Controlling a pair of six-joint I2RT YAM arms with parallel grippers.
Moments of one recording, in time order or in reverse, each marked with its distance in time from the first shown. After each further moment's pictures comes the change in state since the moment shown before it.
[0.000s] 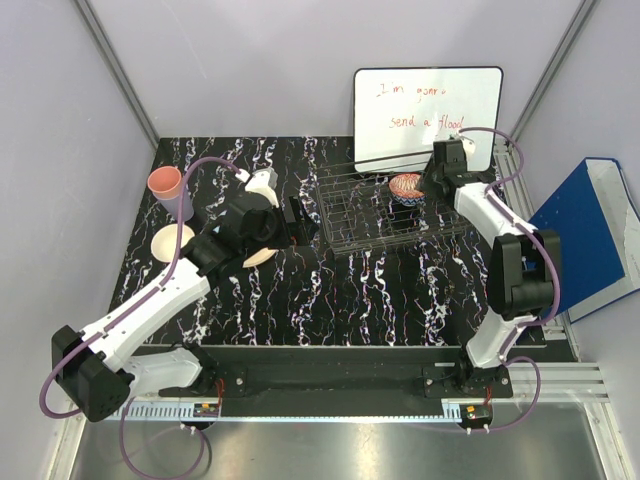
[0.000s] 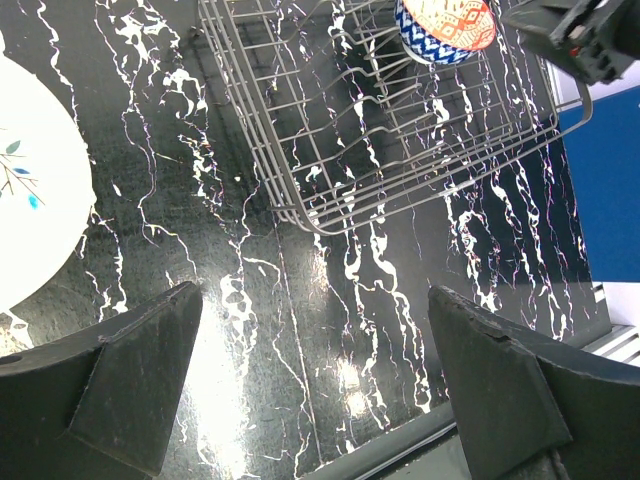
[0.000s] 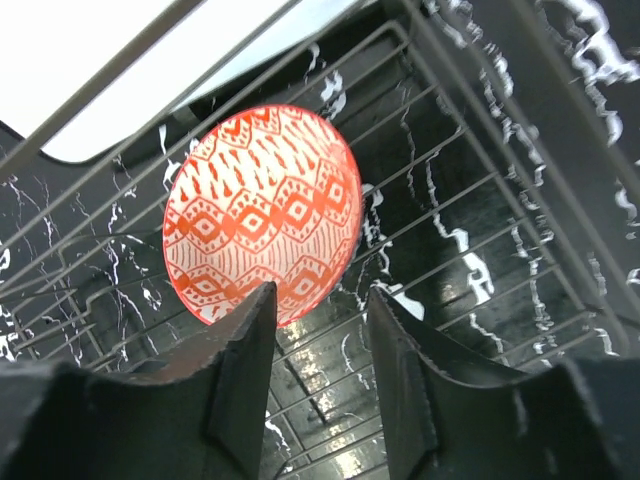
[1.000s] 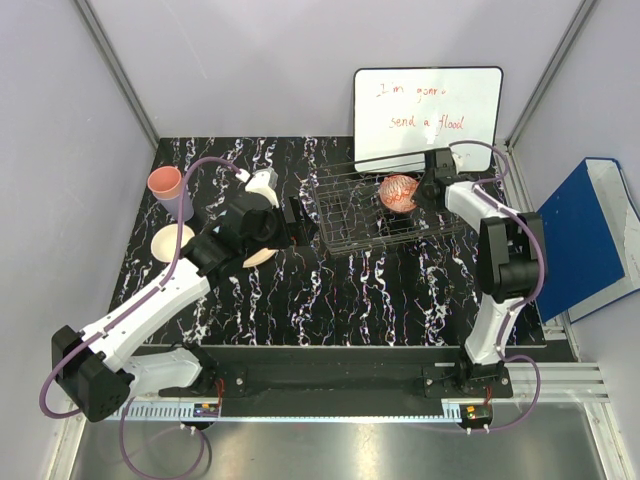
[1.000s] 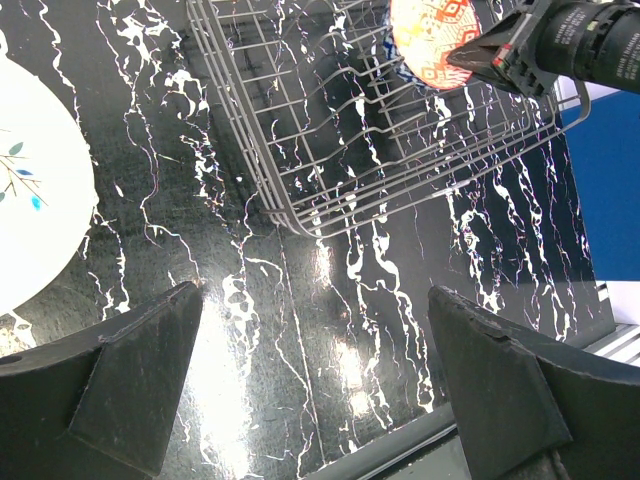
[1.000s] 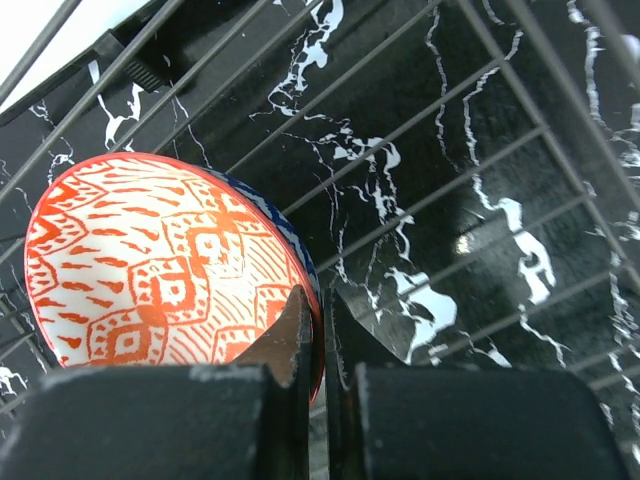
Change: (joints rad) left arm 0.000 0.000 0.000 -0.001 0.000 0.007; right arm 0.000 0.166 0.026 -0.016 -0.089 0.075
